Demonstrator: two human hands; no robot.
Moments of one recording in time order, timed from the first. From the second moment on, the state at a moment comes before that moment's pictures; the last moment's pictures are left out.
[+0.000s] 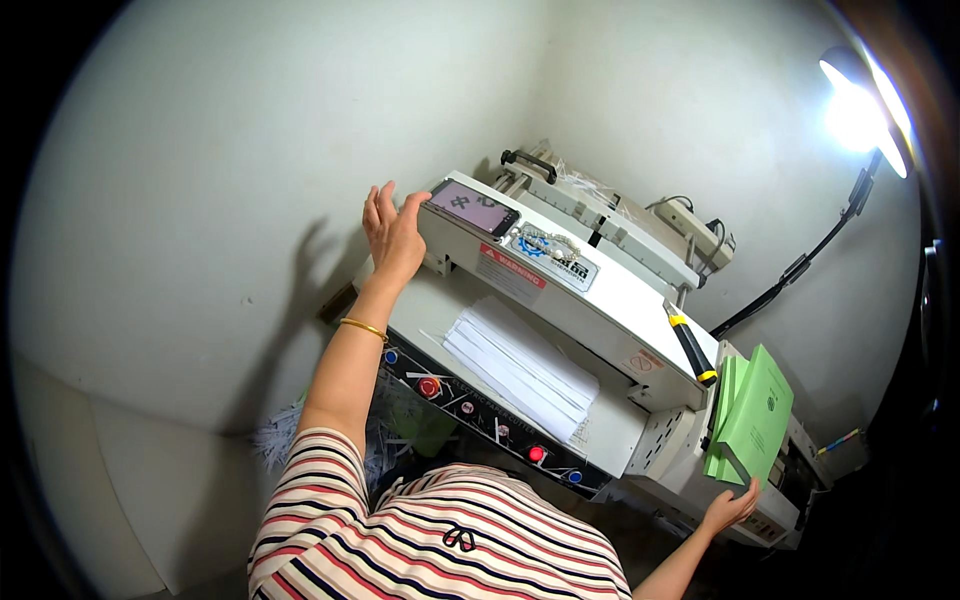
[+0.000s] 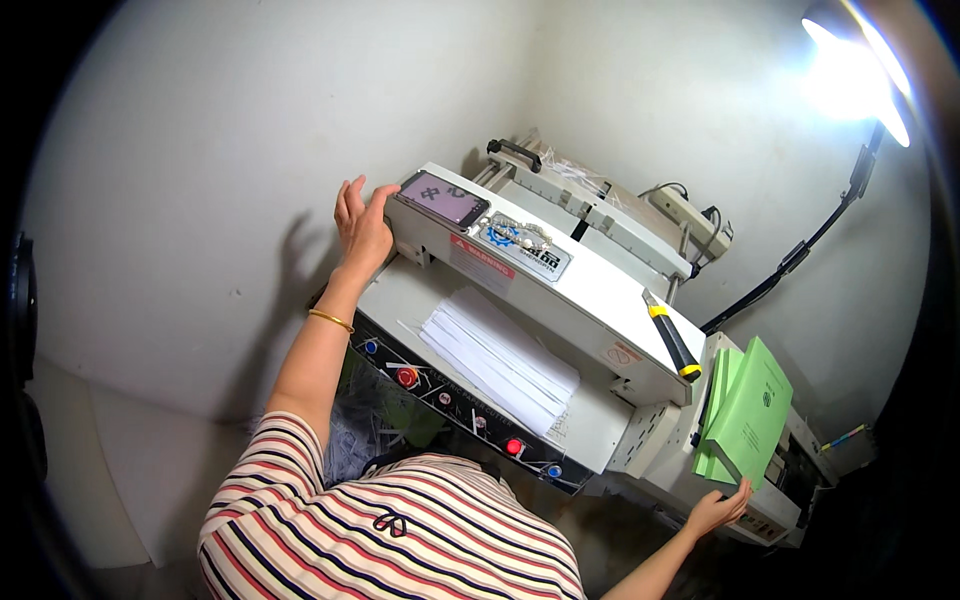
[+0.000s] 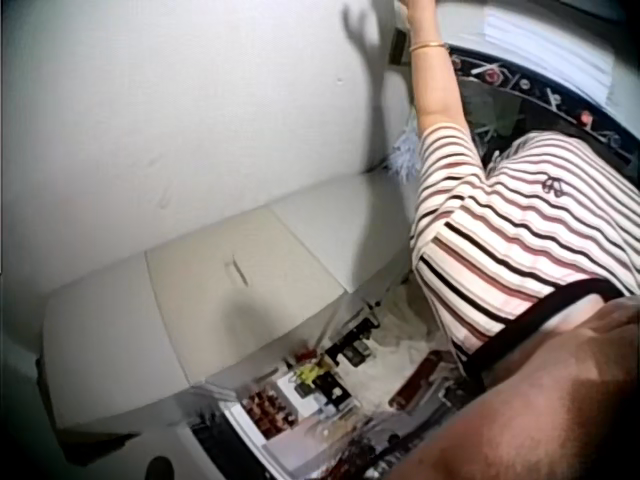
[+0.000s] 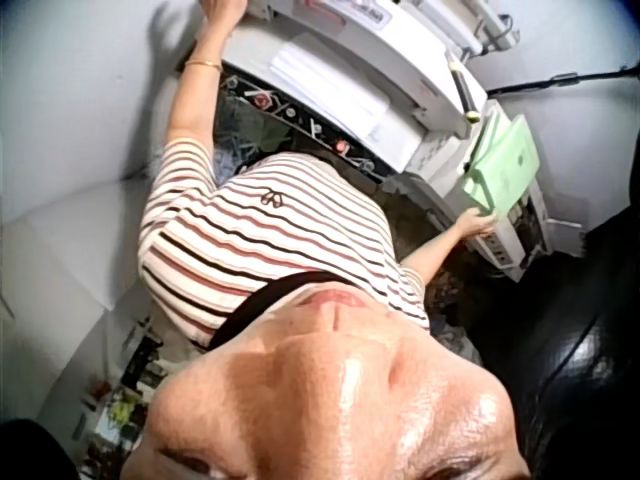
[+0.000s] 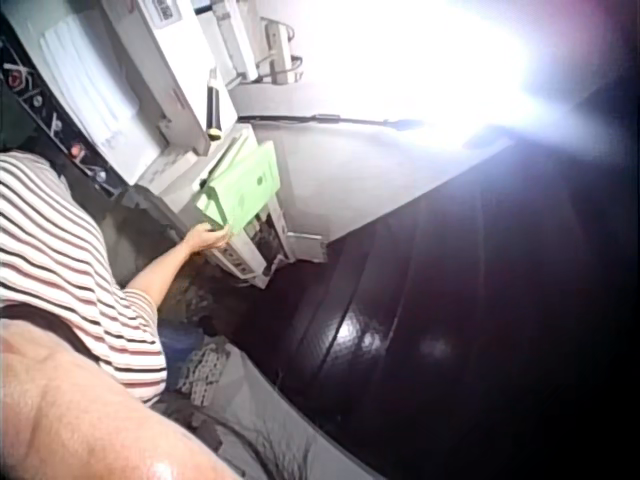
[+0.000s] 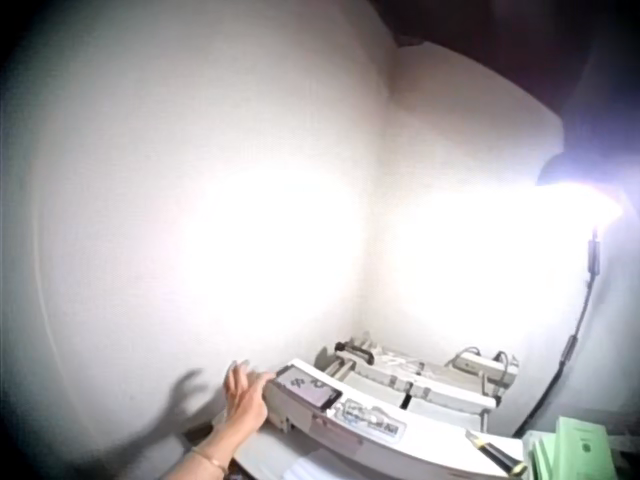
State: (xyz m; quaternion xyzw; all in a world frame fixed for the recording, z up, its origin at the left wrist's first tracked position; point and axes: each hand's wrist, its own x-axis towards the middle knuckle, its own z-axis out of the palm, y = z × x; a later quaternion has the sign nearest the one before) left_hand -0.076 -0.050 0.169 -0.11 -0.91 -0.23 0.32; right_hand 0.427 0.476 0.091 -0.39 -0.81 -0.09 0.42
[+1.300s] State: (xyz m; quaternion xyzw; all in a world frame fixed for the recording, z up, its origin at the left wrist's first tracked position) left_hand -0.098 -0.050 0.171 -0.26 -0.87 -0.25 0.34; right_hand 0.525 0.276 -0.068 -0.74 -0.66 0.06 0.08
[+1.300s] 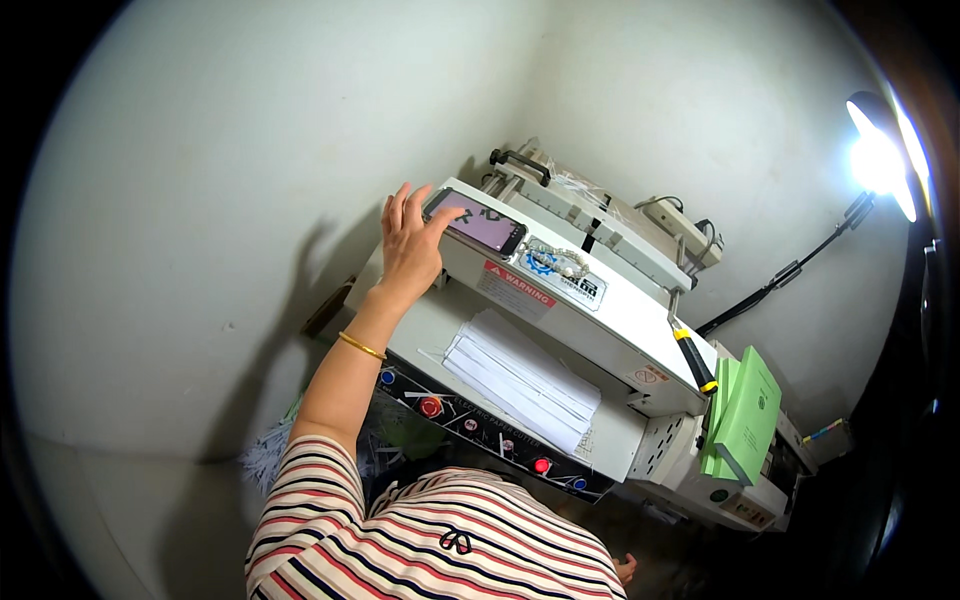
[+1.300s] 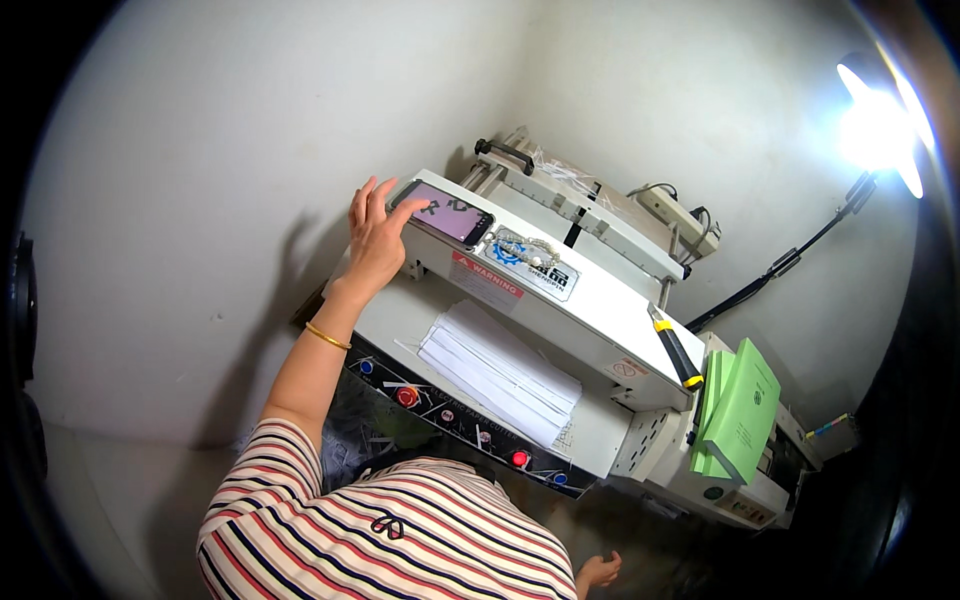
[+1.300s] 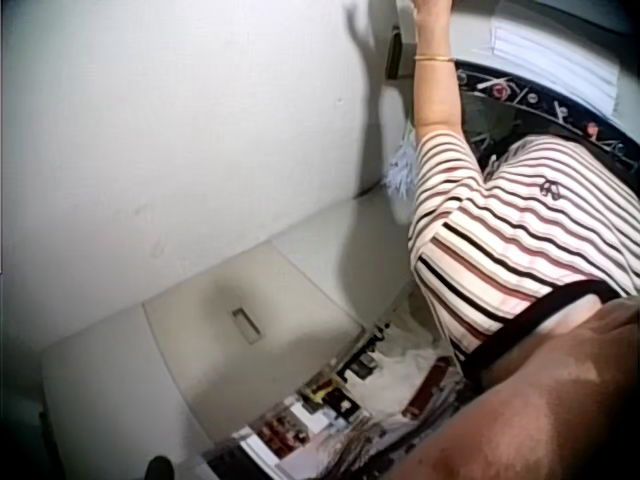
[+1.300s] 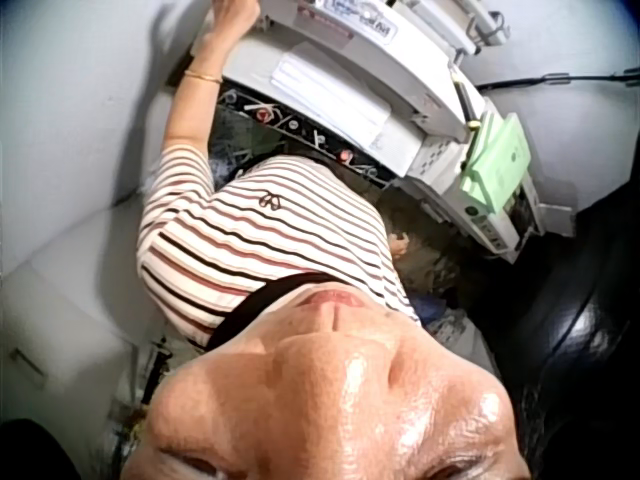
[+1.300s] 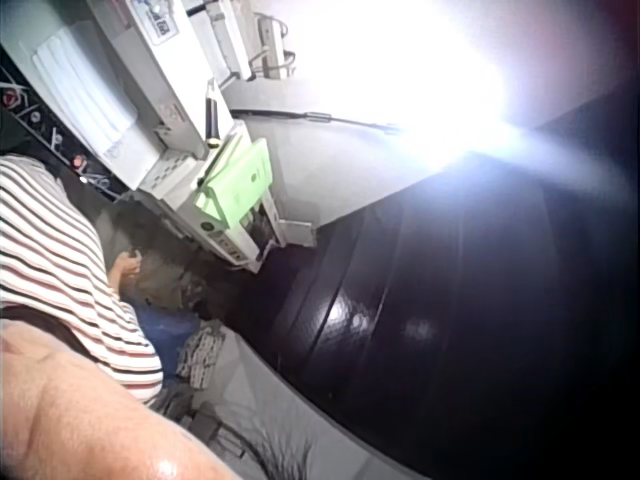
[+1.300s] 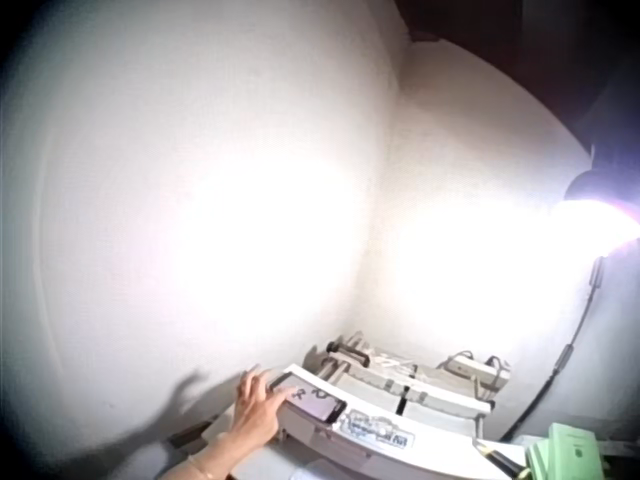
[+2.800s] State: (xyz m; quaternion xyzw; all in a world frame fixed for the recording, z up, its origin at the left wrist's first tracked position) left_hand -0.087 -0.037 0.164 -0.25 -0.86 -0.31 0.32; right_hand 0.548 0.234 -0.095 -0.77 -0.63 0.07 0.05
